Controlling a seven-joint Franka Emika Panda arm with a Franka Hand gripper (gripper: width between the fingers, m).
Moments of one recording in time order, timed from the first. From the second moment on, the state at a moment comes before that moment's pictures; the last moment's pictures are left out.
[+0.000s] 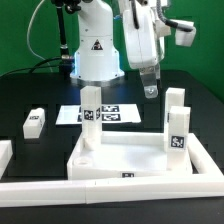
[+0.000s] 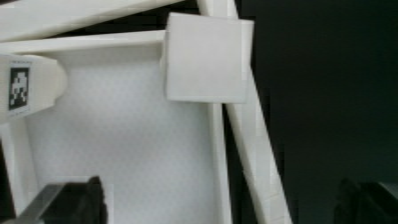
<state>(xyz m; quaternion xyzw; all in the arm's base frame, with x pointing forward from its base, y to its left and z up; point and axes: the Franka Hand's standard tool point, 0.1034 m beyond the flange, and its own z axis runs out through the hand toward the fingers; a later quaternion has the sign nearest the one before) 0.619 0.050 0.154 -0.60 0.79 -0.02 0.14</state>
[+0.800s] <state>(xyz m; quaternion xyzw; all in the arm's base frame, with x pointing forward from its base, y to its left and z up) 0.579 -0.056 0.171 -0.81 0.57 -0.08 0.13</state>
